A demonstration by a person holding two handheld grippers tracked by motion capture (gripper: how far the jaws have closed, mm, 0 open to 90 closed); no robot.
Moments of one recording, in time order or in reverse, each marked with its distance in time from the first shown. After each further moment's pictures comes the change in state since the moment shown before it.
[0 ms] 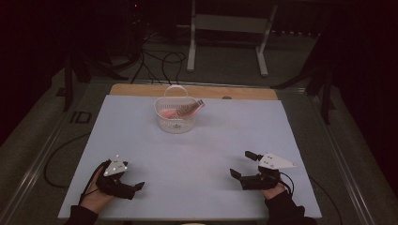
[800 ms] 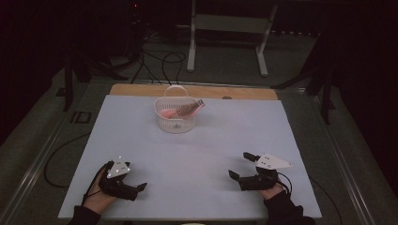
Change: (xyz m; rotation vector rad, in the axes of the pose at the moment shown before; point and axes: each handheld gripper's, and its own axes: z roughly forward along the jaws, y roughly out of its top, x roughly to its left) left arm -0.008 0.001 0.004 -0.004 0.011 0.032; right arm 0.000 -0.005 0.006 0.029 0.006 -0.006
